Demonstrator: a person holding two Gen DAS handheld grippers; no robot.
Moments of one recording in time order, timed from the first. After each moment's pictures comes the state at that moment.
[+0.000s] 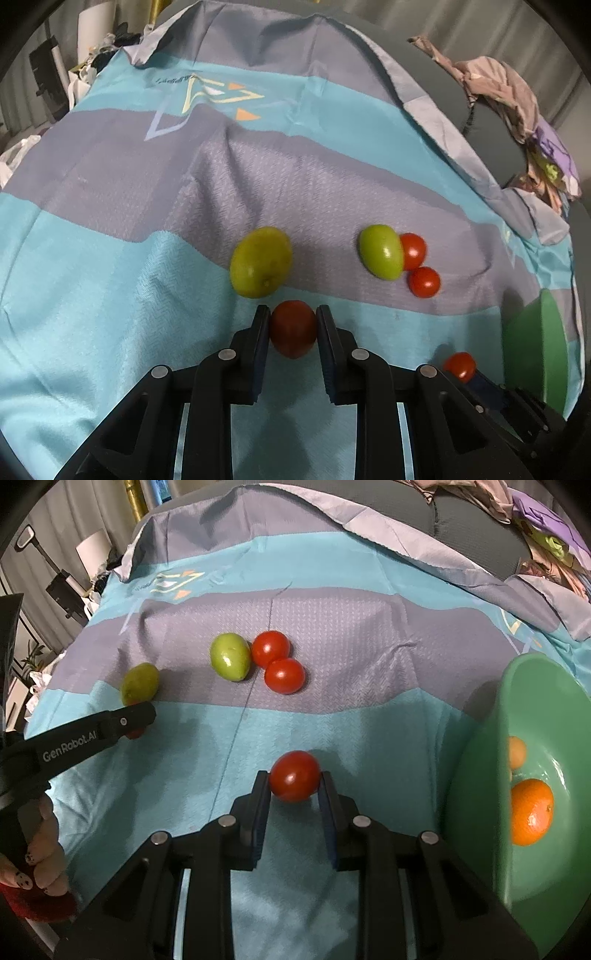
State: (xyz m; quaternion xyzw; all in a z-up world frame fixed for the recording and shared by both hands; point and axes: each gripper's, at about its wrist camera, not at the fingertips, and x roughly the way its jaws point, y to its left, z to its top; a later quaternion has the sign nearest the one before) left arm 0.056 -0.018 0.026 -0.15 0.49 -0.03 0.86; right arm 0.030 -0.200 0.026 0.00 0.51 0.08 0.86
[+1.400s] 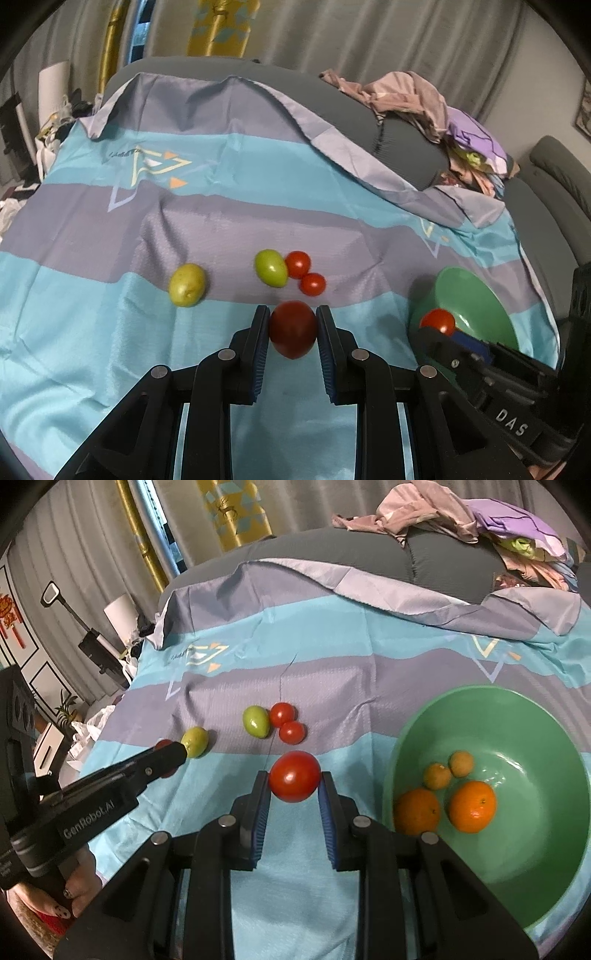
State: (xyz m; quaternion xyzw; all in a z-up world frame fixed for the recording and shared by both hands) left arm 0.006 -0.061 0.093 -0.11 0.41 -0.12 0.90; right arm -0.014 -0.241 0.098 0.08 0.42 0.11 0.90
